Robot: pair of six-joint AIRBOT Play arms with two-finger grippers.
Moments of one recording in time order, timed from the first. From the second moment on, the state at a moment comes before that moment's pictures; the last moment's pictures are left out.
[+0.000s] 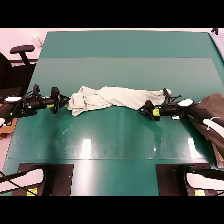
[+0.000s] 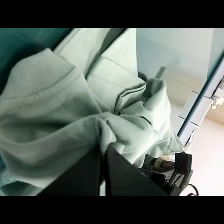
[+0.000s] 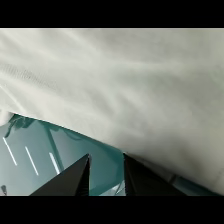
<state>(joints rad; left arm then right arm) 0.25 -1.29 0.72 0.31 -0.97 -1.35 0.09 -1.40 0.66 -0.52 0.79 1.35</state>
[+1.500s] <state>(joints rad) 0.25 -1.29 0.72 0.31 -0.96 -1.35 -0.29 -1.36 0.91 -0.73 0.93 1.21</state>
